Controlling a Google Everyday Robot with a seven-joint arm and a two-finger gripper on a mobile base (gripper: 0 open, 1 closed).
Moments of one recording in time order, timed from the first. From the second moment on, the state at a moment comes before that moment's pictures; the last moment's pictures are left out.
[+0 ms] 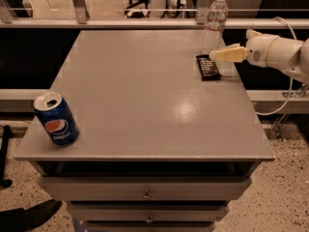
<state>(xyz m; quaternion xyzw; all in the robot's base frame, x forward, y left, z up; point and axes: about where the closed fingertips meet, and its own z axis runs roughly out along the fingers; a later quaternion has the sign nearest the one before) 0.756 -0.264 0.895 -0.26 0.73 0.18 0.61</state>
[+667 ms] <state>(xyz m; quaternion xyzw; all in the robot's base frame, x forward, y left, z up) 0.674 -0.335 0.915 -0.33 0.70 0.17 0.61</state>
